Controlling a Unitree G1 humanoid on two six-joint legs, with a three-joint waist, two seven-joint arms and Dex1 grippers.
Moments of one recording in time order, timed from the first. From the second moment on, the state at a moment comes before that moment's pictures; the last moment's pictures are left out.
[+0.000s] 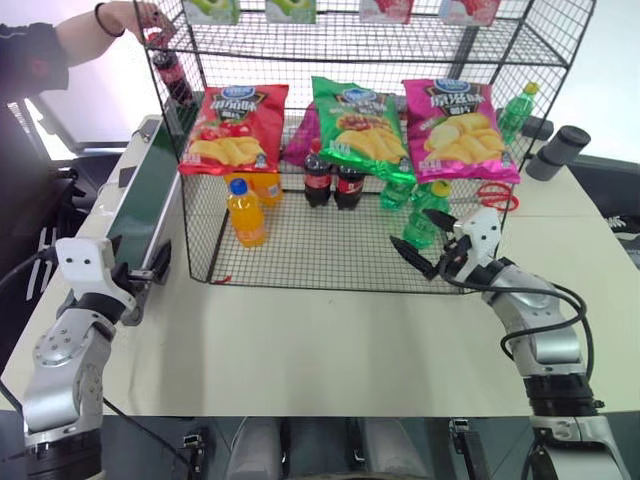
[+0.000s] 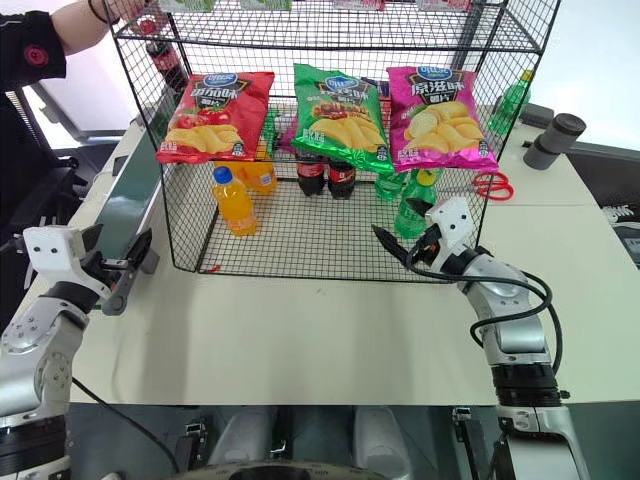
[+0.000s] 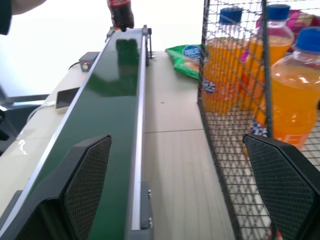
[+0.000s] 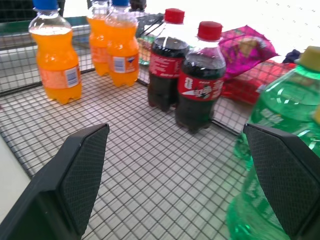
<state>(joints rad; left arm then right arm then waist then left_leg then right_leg) -0.01 0.46 0.43 -0.19 -0.38 0.32 -0.31 -0.28 -0.49 -0.10 0.03 0.32 0.12 0.67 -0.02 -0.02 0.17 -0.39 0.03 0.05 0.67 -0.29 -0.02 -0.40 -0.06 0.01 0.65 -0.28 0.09</state>
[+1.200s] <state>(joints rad) -0.22 0.49 0.40 0.20 -0.26 0.15 -0.30 -0.25 -0.45 -0.05 -0.02 0.29 0.12 0.71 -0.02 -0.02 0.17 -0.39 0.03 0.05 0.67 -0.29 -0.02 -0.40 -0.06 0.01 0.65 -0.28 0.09</state>
